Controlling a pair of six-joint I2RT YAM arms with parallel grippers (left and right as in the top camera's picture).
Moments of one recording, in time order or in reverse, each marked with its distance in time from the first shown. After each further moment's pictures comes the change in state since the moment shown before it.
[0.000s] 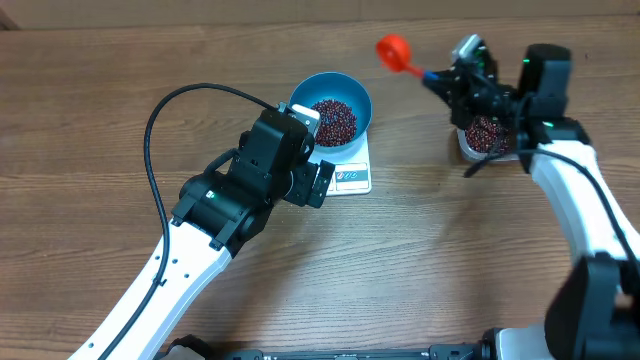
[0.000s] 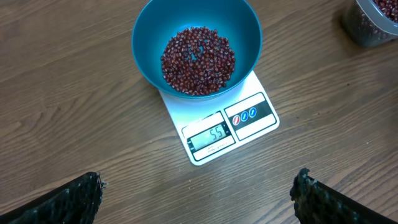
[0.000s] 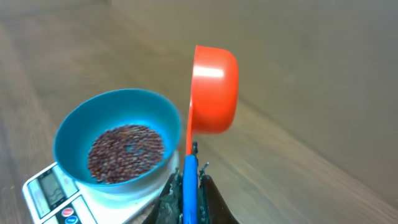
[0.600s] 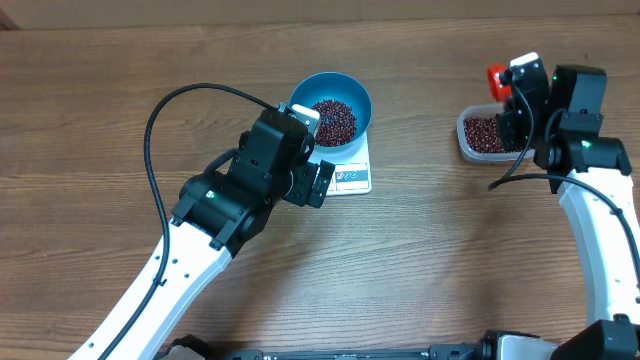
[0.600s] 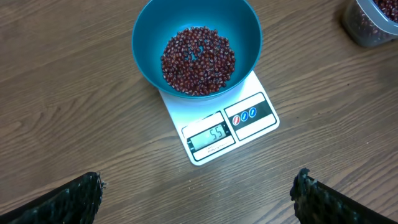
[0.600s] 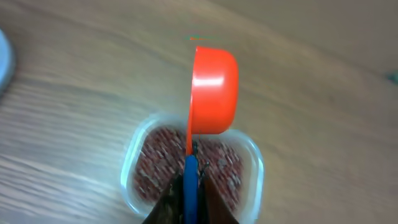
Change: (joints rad) left arm 0.000 0.000 0.000 0.000 0.000 0.000; right arm -0.048 -0.153 0.000 -0.426 0.751 0.047
